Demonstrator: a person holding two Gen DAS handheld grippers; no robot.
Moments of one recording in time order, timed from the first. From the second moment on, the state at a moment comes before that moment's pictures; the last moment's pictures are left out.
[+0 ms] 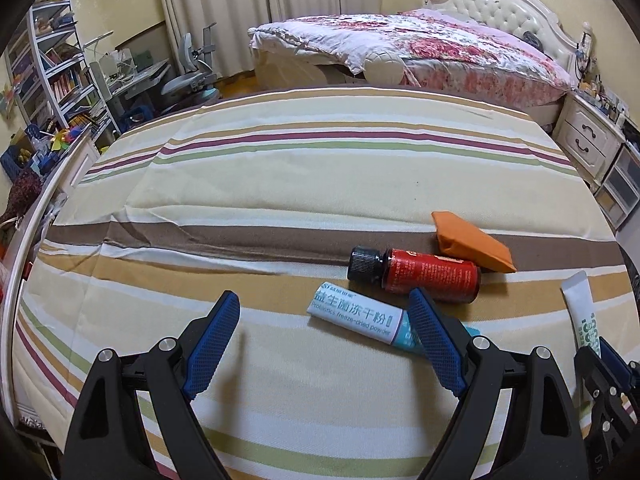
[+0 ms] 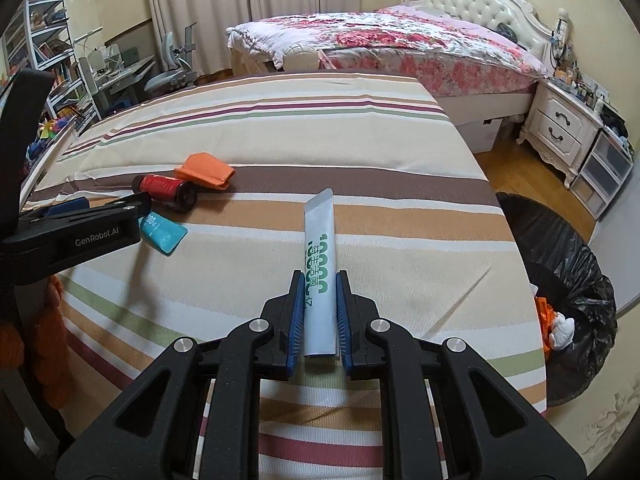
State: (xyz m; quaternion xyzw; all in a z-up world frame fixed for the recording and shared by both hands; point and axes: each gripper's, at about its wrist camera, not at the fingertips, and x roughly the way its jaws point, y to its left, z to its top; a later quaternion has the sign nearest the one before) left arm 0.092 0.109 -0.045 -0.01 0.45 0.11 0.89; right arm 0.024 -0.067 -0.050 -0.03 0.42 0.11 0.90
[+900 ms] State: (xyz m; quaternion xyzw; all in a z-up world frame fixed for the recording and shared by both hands) left arm 0.050 0.141 -0.053 -0.01 0.47 0.10 0.88; right arm 0.025 -0.060 -0.050 -0.04 0.42 0.10 0.90
